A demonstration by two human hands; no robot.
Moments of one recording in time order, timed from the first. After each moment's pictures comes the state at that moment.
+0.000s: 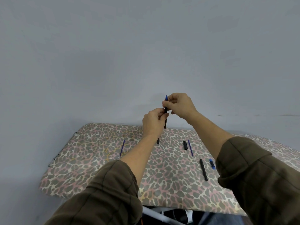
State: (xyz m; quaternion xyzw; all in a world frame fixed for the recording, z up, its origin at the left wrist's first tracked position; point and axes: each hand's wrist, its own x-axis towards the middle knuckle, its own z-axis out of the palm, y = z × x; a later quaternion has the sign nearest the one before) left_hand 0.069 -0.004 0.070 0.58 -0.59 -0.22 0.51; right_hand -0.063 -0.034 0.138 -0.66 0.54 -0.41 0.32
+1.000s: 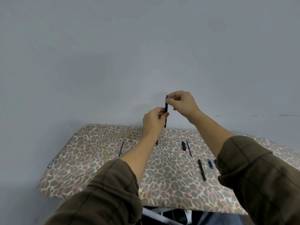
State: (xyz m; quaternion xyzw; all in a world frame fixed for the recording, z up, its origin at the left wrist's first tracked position) left_hand 0.062 0.000 0.080 0.58 -0.59 -0.23 0.51; right_hand -0.076 -0.033 0.146 -0.64 0.53 -0.45 0.33
